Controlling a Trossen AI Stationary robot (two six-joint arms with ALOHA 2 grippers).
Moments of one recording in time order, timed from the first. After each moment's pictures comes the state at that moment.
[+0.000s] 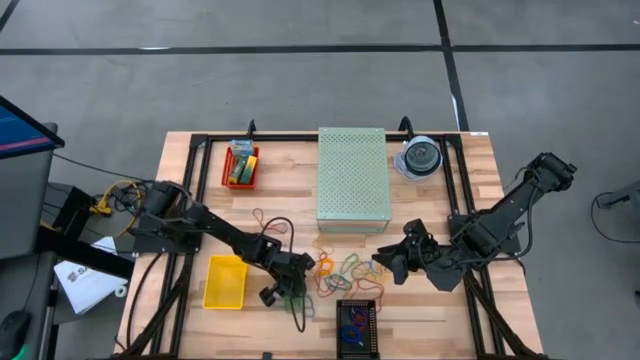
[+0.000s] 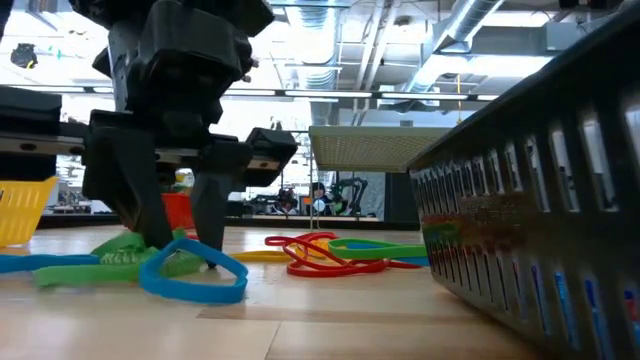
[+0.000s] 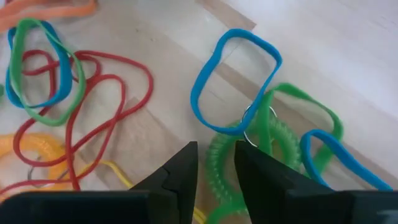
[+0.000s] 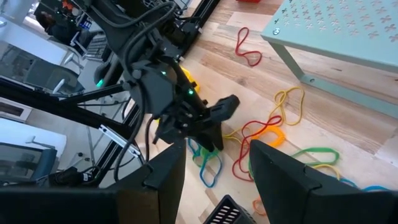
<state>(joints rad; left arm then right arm) -0.36 1.88 0.91 -0.01 0.20 0.46 0.70 1.23 1.02 -0.49 0.76 1.41</state>
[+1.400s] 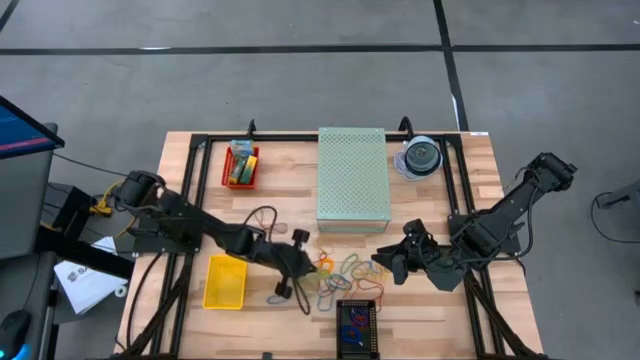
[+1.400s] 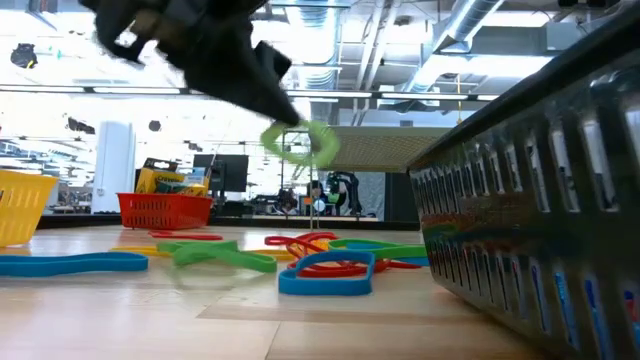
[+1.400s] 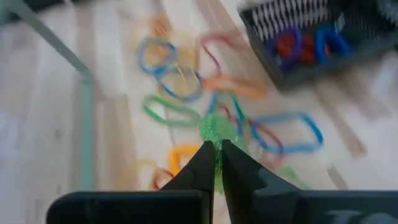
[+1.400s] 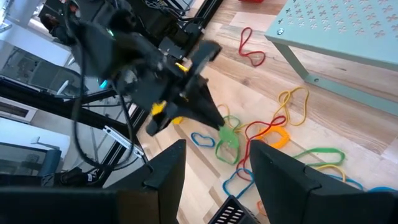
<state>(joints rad) -0.36 1.63 0.91 0.05 -0.20 0.10 0.70 1.23 1.02 -0.47 0.76 1.40</state>
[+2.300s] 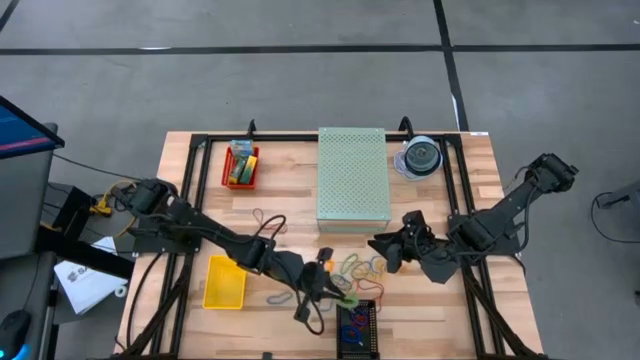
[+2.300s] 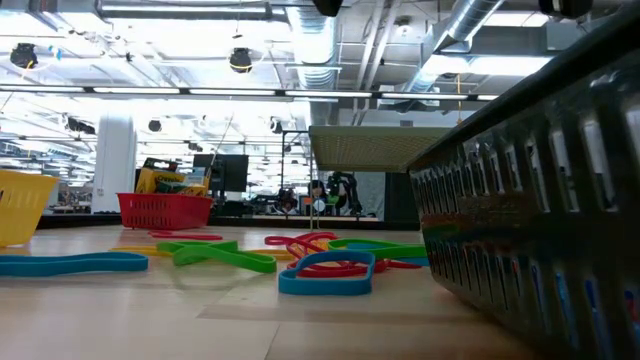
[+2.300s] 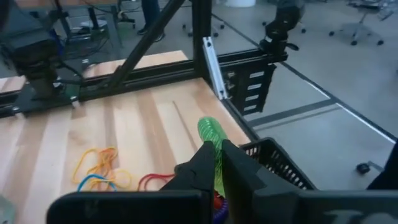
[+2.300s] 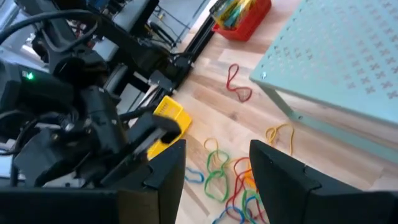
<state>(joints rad) -0.42 1.76 1.14 0.31 -0.07 -0.01 0.63 1.23 1.02 -0.46 0.85 1.35</state>
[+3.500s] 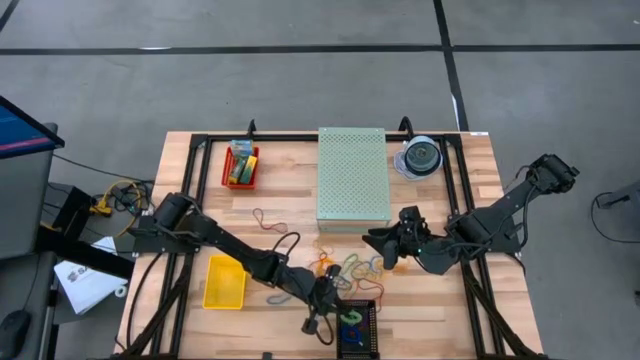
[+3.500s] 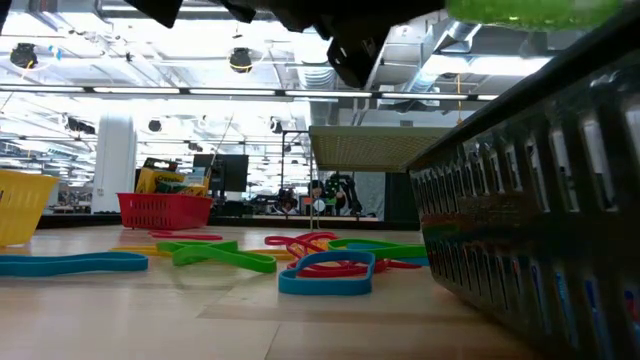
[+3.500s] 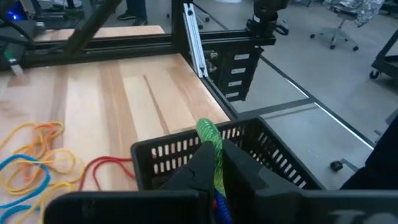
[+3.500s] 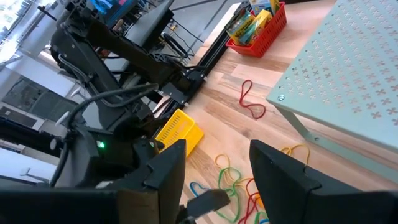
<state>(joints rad) -0.45 1.98 1.16 0.50 -0.01 -0.10 0.60 1.23 1.02 -0.34 0.84 1.22</state>
